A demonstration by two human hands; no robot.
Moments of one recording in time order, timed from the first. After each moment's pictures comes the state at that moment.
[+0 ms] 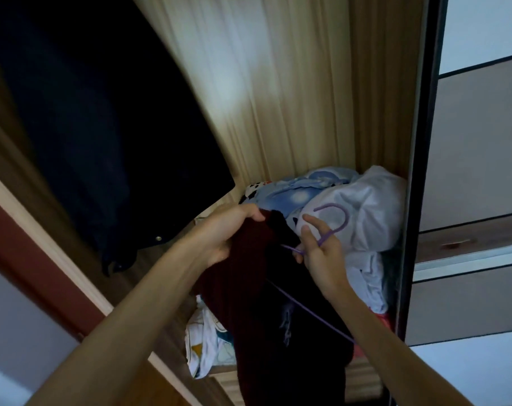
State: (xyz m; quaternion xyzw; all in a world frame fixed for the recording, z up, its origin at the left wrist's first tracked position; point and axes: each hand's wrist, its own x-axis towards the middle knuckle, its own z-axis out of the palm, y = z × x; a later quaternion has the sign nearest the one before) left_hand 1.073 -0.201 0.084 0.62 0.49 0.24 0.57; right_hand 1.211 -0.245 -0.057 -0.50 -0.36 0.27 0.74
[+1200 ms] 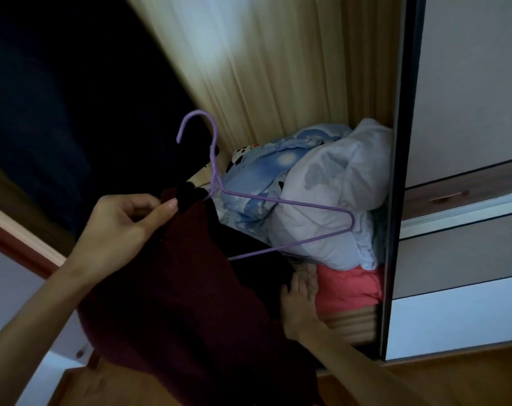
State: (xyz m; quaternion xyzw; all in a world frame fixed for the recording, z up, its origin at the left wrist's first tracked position) left_hand 0.992 -0.213 0.074 0.83 0.41 0.31 0.20; right_hand 1.173 -0.254 -0.240 -0.78 -0.57 0.25 0.08
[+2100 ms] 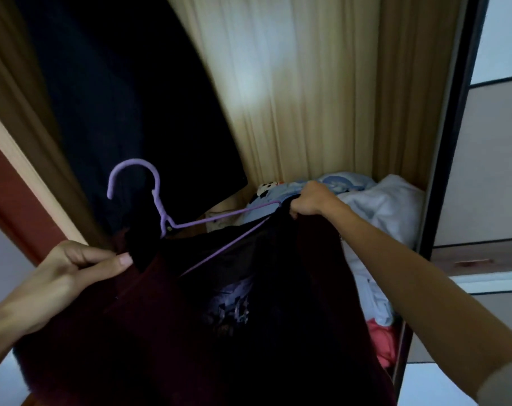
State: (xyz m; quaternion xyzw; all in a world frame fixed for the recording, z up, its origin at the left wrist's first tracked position) left_hand 0.881 -0.237 0.087 0.73 0.46 0.38 0.33; right_hand 1.264 -0.153 0.035 -0.77 -0.54 0.20 0.27
